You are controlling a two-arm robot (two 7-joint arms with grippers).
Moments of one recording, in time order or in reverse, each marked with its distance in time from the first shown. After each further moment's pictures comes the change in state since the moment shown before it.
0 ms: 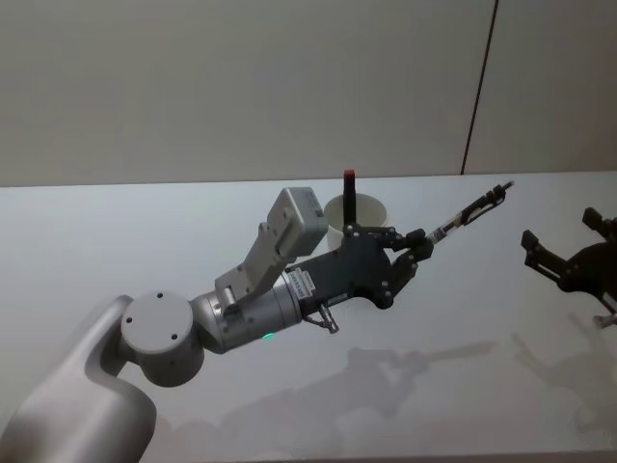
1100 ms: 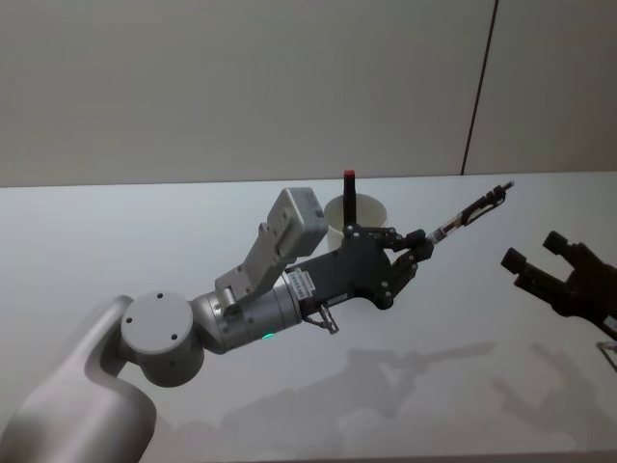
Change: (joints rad) left arm 0.000 0.000 0.000 0.000 0.000 0.000 -0.001; right arm -0.055 0.043 0.027 -0.031 0.391 0.133 0.293
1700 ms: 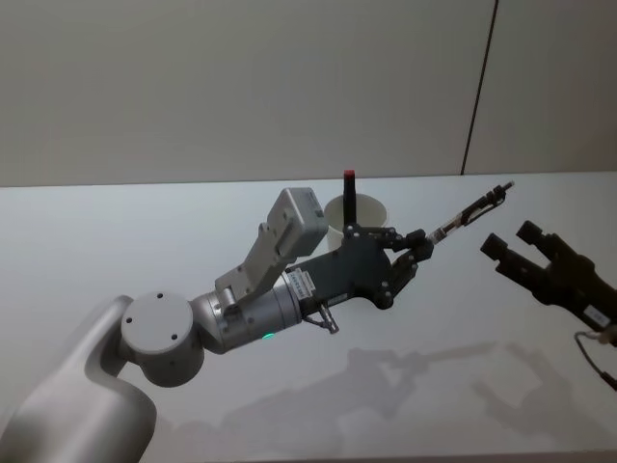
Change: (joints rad) left arm 0.000 0.000 0.000 0.000 0.000 0.000 0.000; right arm 0.023 -0.020 -0.036 0.009 0.101 0.026 0.027
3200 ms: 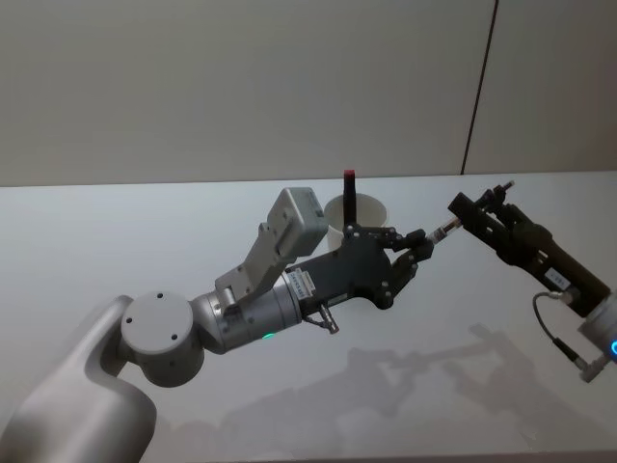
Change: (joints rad) left arm 0.000 0.000 0.000 0.000 0.000 0.000 0.000; right arm 0.111 -0.041 -0.081 0.086 0.128 0.020 -0.027
